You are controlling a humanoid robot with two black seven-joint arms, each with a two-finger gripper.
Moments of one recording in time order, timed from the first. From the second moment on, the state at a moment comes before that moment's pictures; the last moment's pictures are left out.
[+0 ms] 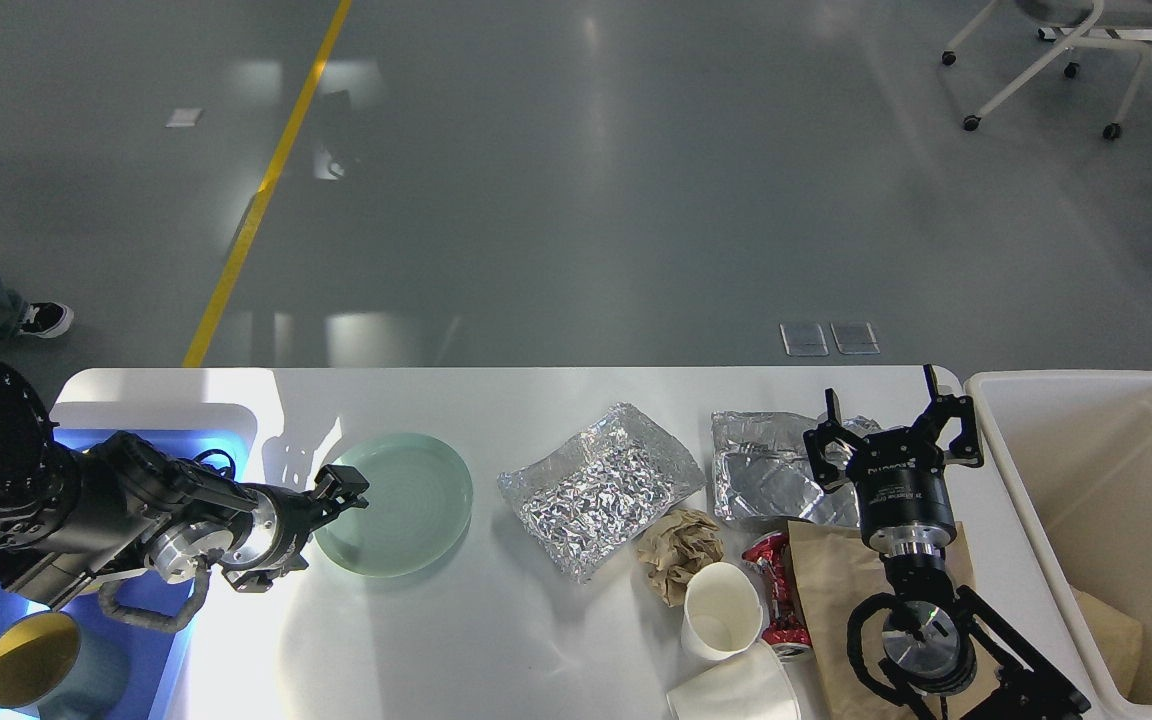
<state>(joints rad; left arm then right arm) -1.31 0.22 1.22 -1.02 -0.61 -0.07 -0.13 0.17 -0.06 1.17 0.98 -0.21 0.25 0.55</state>
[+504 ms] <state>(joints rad) -1.28 0.21 1.20 -0.99 -0.47 -0.05 -0.13 0.17 -0.06 1.17 0.98 -0.21 0.25 0.55</state>
